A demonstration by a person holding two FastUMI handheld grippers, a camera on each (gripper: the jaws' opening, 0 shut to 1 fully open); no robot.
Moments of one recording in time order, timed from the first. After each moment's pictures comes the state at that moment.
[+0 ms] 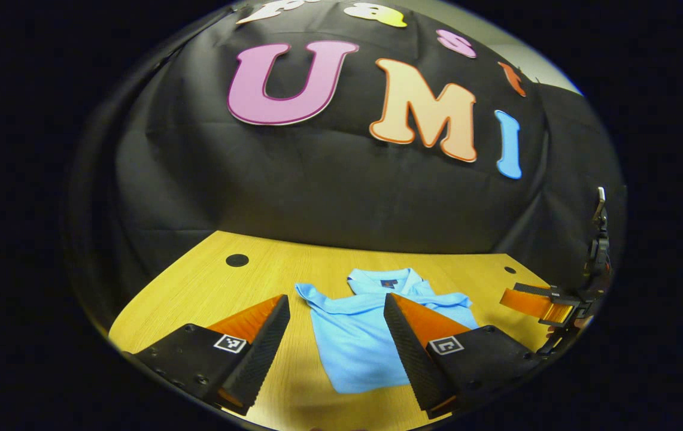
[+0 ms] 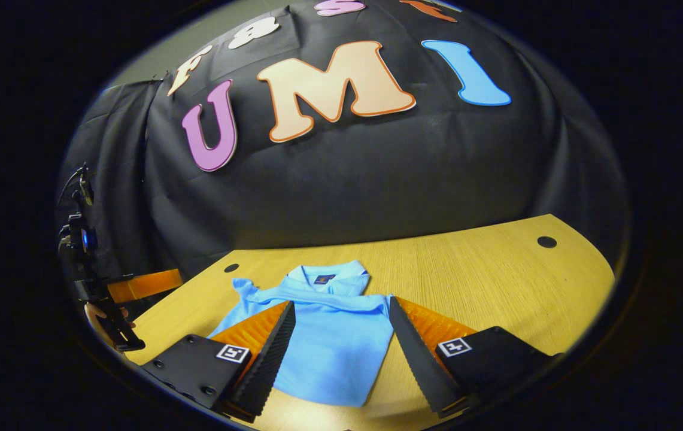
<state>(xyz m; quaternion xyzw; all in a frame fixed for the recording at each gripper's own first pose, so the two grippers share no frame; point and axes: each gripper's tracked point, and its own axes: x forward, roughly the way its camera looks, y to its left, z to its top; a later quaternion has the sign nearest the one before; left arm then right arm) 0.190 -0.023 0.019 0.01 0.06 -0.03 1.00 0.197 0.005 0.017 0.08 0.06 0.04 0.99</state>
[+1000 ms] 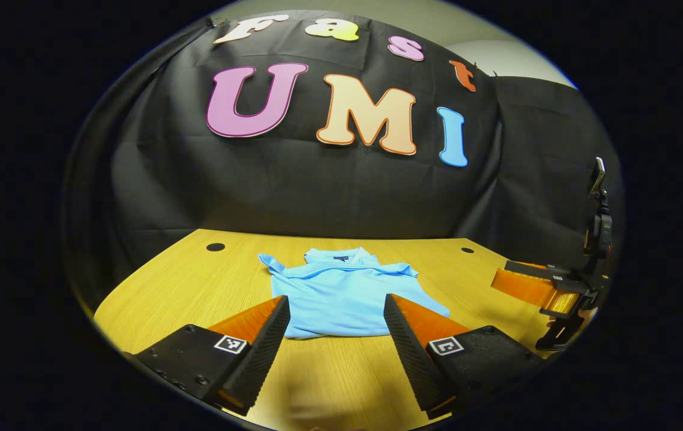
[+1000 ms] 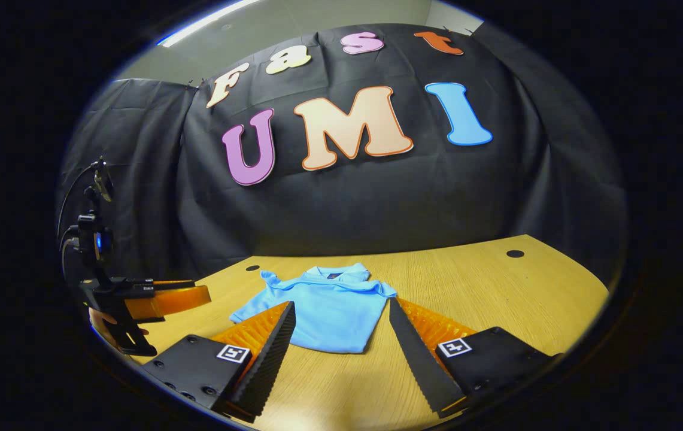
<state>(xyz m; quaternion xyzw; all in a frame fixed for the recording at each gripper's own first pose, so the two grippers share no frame) 0.108 -0.092 -0.022 0.02 0.04 -0.08 1.00 0.077 0.003 0.024 0.05 -0.02 0.04 1.00</state>
